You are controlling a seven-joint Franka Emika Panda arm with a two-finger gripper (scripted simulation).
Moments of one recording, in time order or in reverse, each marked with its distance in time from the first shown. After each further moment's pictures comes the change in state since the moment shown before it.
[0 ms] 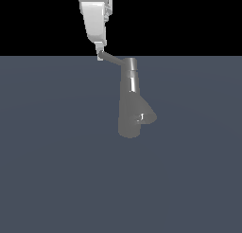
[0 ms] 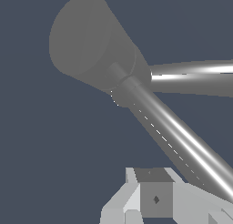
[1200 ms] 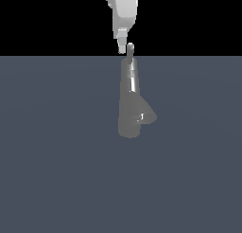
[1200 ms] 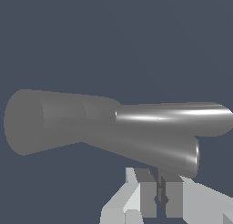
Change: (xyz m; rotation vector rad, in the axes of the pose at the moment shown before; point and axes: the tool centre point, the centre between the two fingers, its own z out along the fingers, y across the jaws) arm 0.063 0.052 -0.018 -0.009 0.000 -0.025
